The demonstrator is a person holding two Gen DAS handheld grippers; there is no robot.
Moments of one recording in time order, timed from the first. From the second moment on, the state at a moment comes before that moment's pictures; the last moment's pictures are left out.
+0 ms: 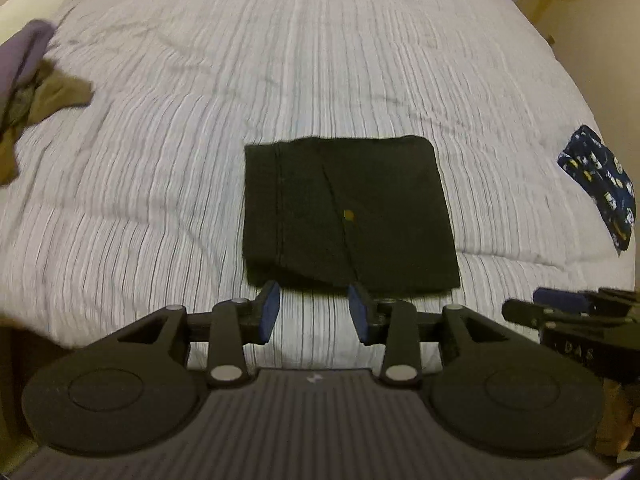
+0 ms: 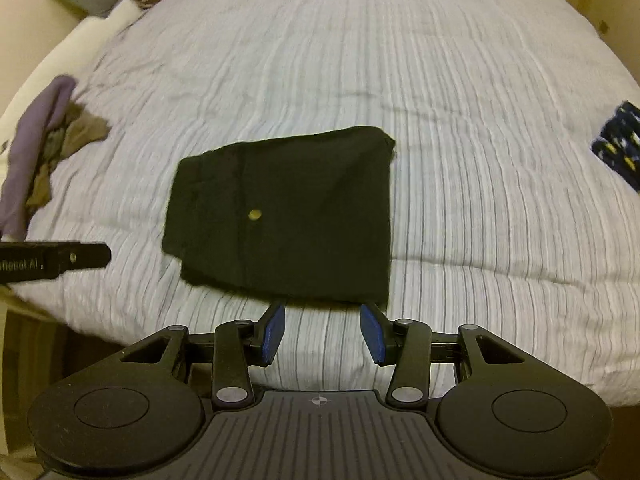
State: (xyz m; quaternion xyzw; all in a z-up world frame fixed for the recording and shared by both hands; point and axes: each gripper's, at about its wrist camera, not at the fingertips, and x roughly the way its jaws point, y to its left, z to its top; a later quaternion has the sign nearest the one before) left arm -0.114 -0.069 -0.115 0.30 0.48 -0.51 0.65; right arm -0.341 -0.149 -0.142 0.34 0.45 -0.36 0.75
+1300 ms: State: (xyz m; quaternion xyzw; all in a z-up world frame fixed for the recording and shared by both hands) left arm -0.163 0.016 -0.107 0.28 0.49 -0.47 0.68; right arm -0.387 -0.085 -0.143 0.31 0.47 -0.32 0.76
